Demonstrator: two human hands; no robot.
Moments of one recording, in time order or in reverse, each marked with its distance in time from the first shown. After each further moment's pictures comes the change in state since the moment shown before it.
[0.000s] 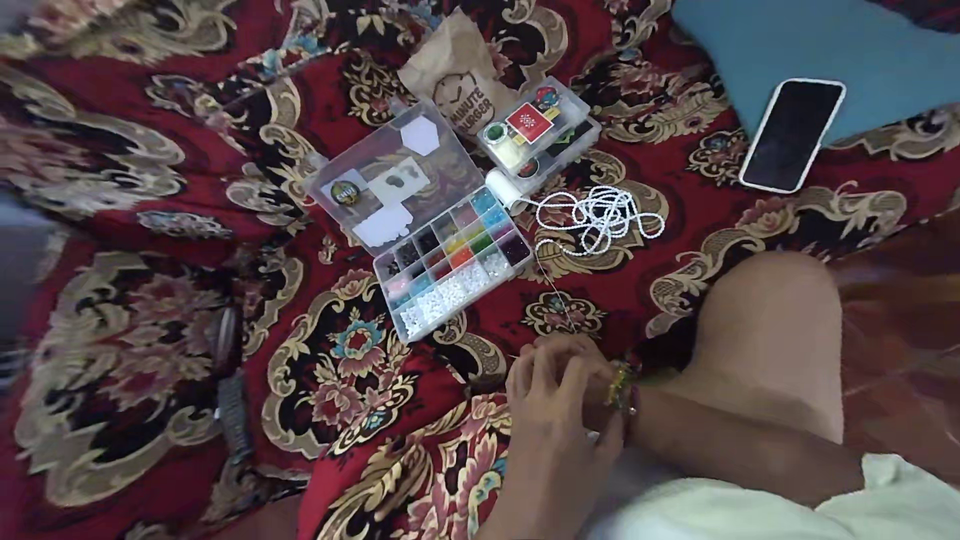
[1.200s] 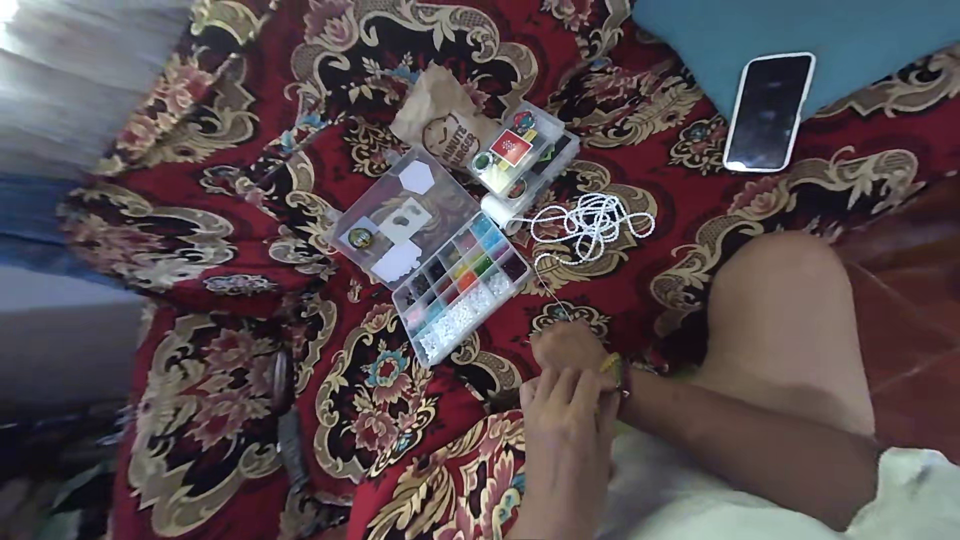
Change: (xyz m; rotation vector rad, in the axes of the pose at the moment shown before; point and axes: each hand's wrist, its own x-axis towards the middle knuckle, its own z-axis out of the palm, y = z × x) left_hand 0.006 0.015 0.012 0.209 0.011 0.121; right_hand 0.060 0.036 0.005 -0.678 0.046 -0.230
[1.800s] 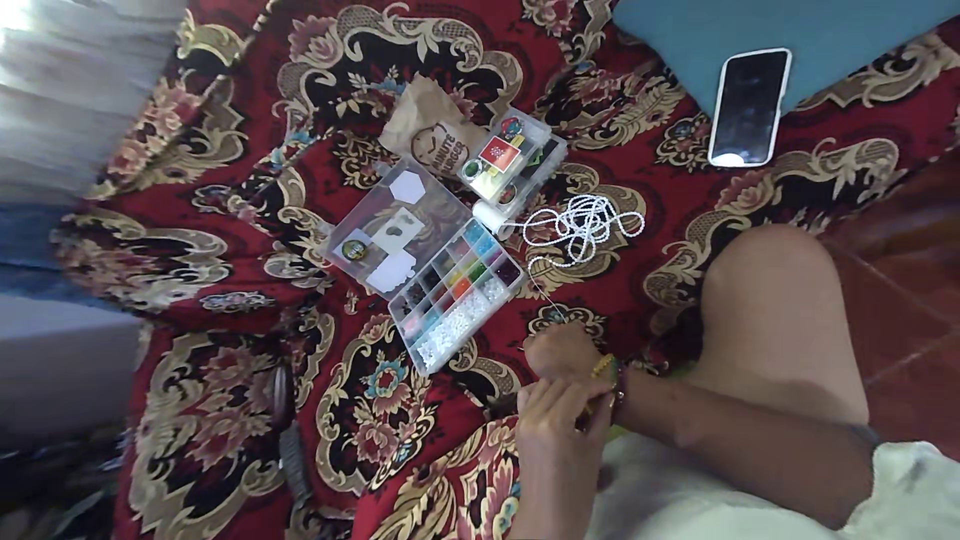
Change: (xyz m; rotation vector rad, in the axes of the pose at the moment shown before) left_hand -0.001 0.002 -0.001 -0.143 0.065 -0.055; right_hand -0.002 -0.010 -0.024 0.027 -0.209 0.070
